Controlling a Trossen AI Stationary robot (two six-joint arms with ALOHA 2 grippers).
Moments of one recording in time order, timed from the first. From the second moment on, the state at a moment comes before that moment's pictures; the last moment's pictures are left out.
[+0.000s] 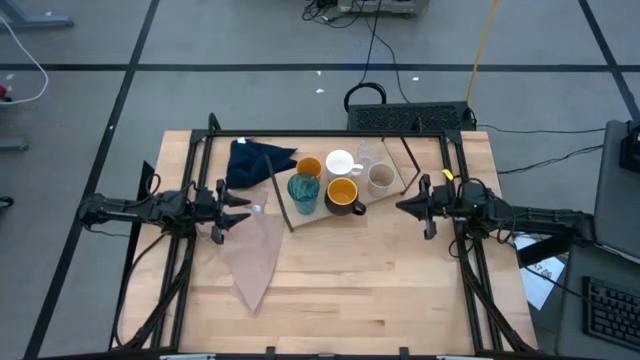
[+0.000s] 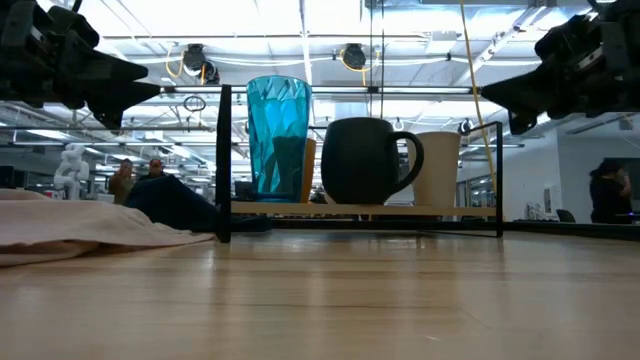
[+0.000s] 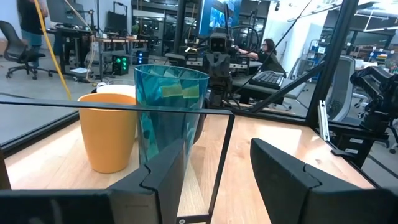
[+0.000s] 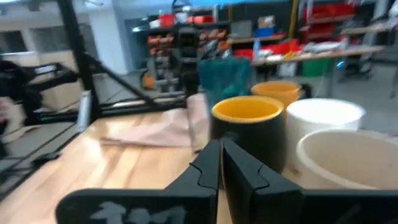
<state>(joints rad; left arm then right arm) -0.09 0.02 0.01 0.03 -0.16 -0.14 -0.19 0.23 0.01 0.24 -0.16 0.10</state>
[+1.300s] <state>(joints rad) -0.09 0.08 0.01 0.07 -0.09 0.00 -0.20 0.21 0.01 0.22 -0.23 0.02</state>
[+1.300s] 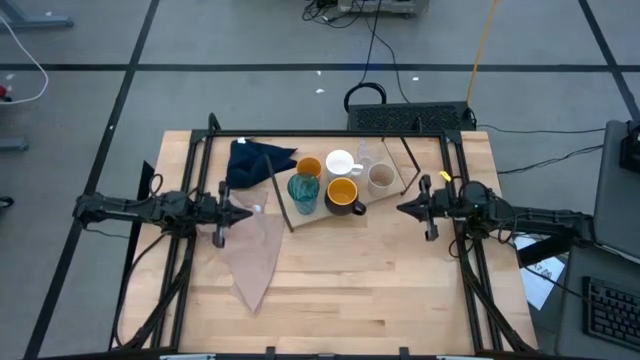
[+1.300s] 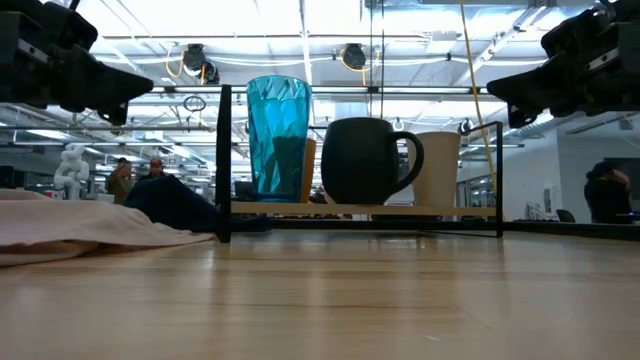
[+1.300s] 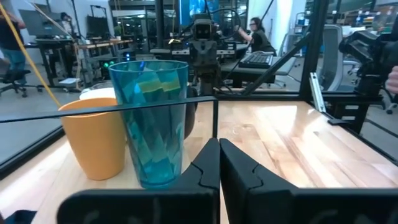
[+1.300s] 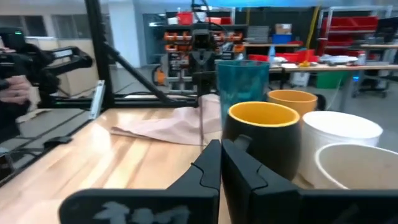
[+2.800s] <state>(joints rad) -0.05 0.08 0.01 0.09 -0.04 -0.05 -0.06 0.00 0.01 0.09 -0.19 0.07</state>
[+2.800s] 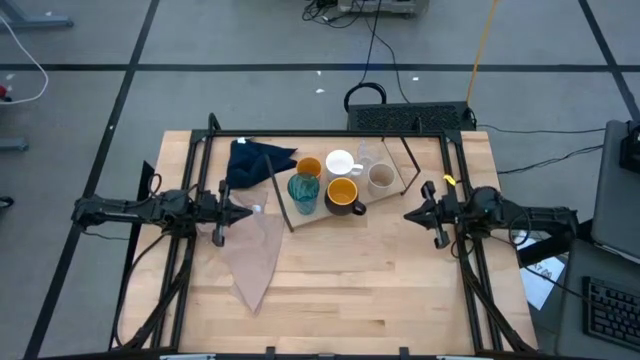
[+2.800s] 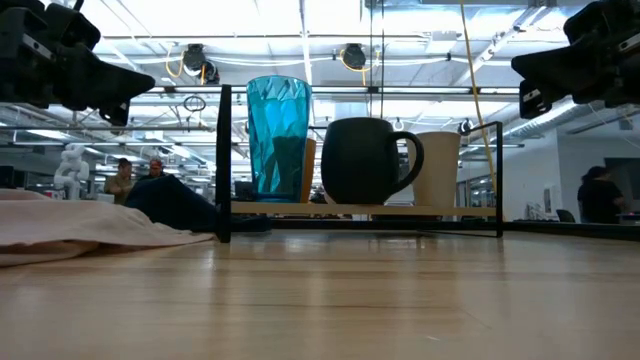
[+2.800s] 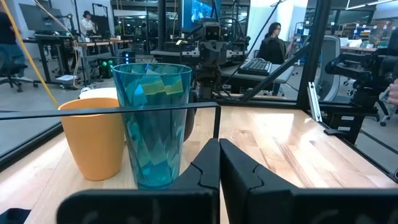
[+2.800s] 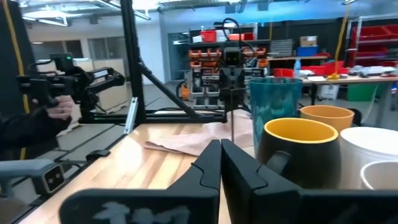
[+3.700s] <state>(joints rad) -0.05 0.08 0.01 0.08 -0.05 -0.03 -0.02 0.00 0.01 0.06 -0.05 0.02</state>
